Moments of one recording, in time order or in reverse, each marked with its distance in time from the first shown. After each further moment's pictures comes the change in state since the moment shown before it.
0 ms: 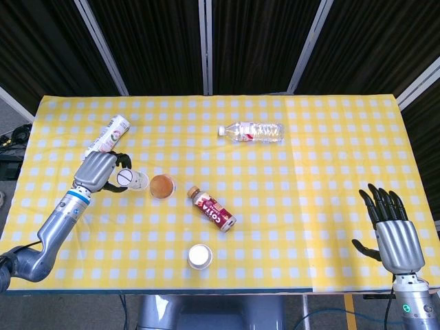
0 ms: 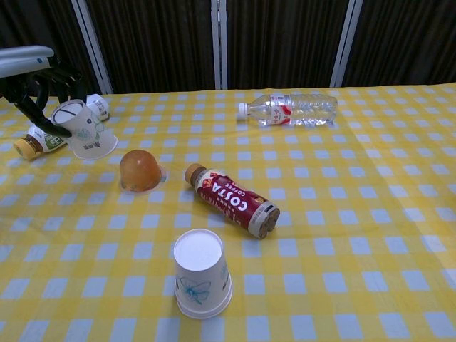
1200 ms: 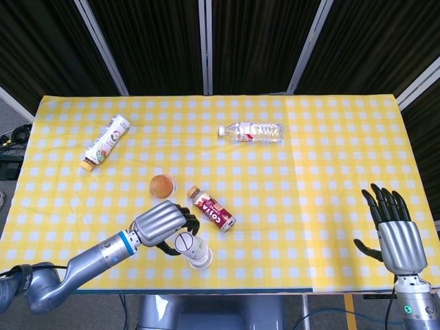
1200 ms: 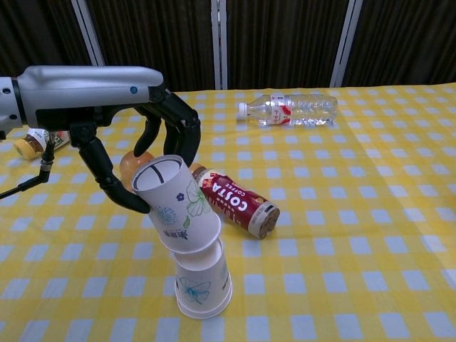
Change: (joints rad) left arm -0.129 0.097 0.096 -0.468 0.283 -0.090 0.014; right arm -0.024 -0.002 0.025 0.005 -0.012 0.000 -0.004
